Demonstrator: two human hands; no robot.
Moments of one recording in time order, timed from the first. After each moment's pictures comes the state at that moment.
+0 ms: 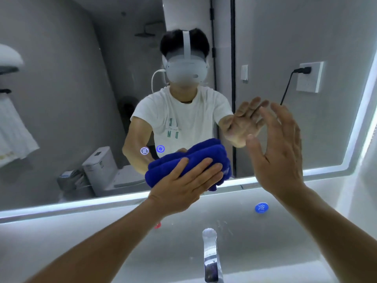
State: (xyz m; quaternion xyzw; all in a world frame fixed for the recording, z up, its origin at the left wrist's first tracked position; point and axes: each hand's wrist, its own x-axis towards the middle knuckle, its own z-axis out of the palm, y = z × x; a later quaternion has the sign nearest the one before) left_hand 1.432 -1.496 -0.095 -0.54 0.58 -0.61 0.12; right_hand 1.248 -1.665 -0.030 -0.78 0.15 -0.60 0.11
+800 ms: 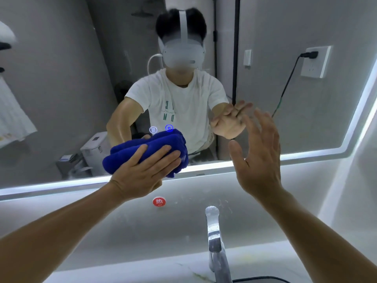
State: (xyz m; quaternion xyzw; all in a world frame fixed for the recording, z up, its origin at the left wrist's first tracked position) left_hand 1.479 -1.399 -0.093 -0.55 0.56 -0.59 0.17; right_hand 1.260 -1.619 -0.069 -0.80 0.13 -0.57 0.13
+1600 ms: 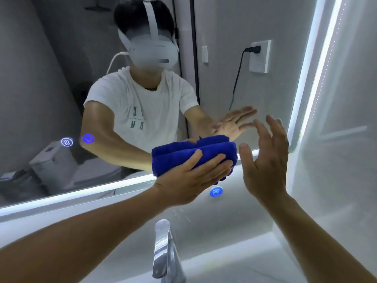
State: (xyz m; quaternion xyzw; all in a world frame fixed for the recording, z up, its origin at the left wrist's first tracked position) left_hand 1.359 -1.608 -0.109 -0.47 0.63 -0.56 0.25; right_hand 1.201 -1.738 -0.102 -0.75 0.26 -0.59 0.13
